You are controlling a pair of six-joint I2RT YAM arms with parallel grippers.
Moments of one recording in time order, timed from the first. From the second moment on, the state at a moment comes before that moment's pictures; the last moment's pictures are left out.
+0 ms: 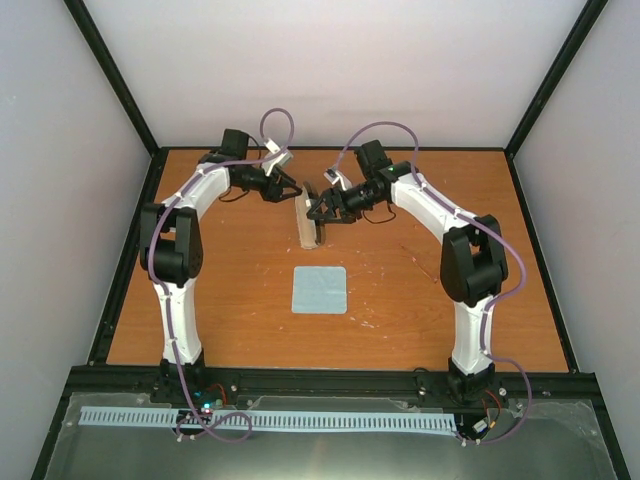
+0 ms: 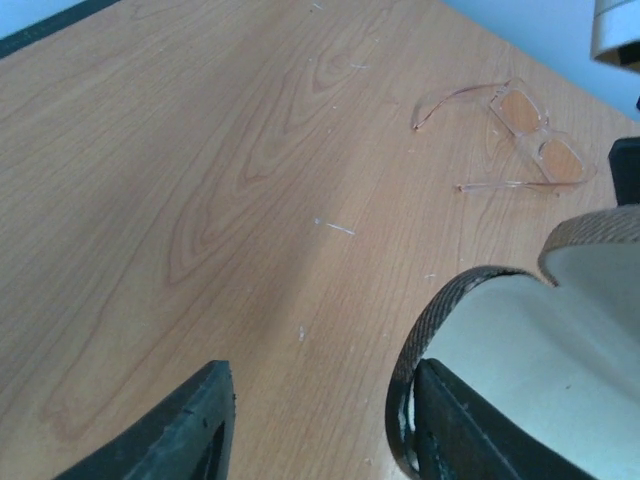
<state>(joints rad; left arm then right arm) -0.17 2.12 1.76 -0.63 0.92 0.52 0.46 2.01 1.71 -0.75 -0.96 0.25</state>
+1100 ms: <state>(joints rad) -0.17 2.03 1.57 -0.49 0.65 0.04 0.29 1.73 1.49 -0.66 -0.61 0.33</state>
